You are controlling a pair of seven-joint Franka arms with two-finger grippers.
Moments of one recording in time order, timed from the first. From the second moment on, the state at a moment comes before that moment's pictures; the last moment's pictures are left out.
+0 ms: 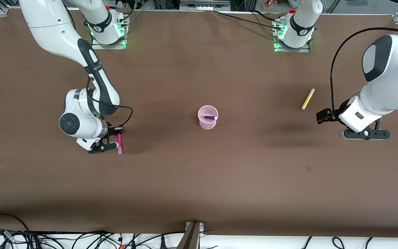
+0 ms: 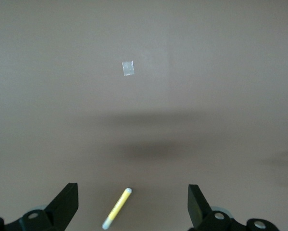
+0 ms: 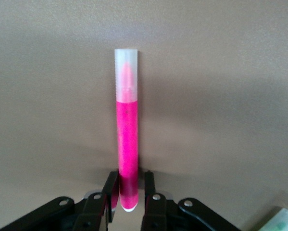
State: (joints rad) left arm 0.16 0.22 -0.26 -1.69 0.08 1.83 -0.08; right arm 0.28 0.62 -0.10 -1.83 0.18 2.26 -0.14
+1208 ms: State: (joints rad) left arm 0.19 0.21 -0.26 -1.65 0.08 1.86 0.01; right arm 0.31 0.56 -0.04 -1.65 0.33 1.86 0.25
